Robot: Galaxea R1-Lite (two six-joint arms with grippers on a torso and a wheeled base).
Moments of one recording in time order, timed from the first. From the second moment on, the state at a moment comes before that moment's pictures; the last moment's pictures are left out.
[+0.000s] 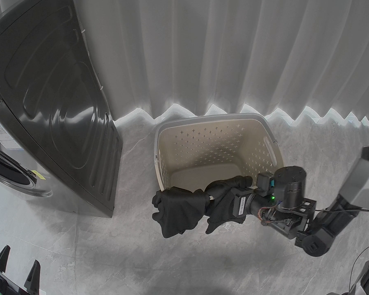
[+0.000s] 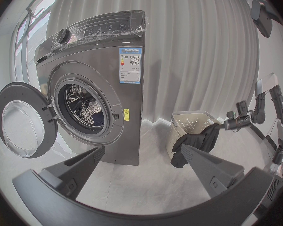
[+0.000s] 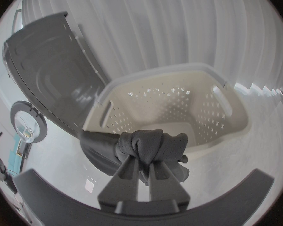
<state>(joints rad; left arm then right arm) -0.01 0.02 -0.02 0.00 0.01 -0.05 0.65 2.02 -0.59 -1.15 -0.22 0.24</state>
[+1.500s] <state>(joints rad) -0.01 0.02 -0.02 0.01 0.01 -0.06 0.71 1.48 -0.43 -1.18 -0.16 0.15</state>
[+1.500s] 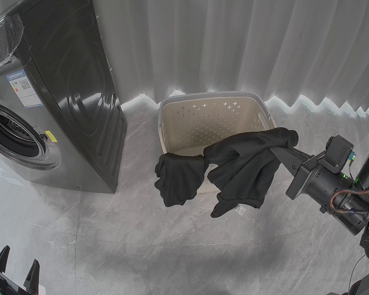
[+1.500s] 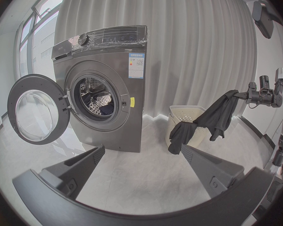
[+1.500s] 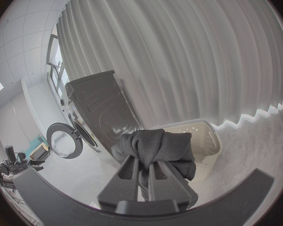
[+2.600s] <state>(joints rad) -0.01 0.02 -0.02 0.00 0.01 -0.06 0.71 1.49 -0.43 -1.18 -0.16 0.15</state>
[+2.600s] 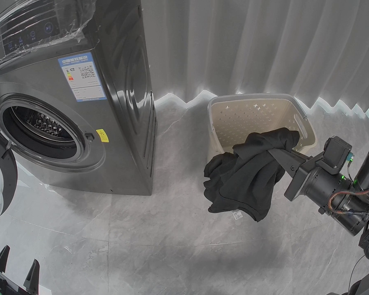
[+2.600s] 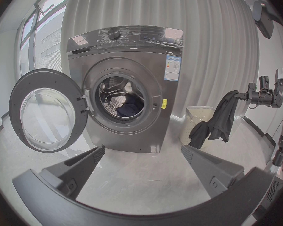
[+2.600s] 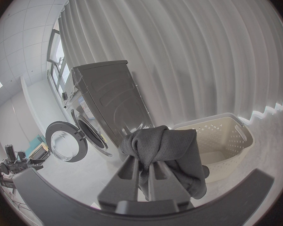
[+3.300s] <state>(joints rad) -0.01 0.02 -0.02 0.00 0.01 -0.06 0.71 1.49 -0.43 -1.18 -0.16 0.15</state>
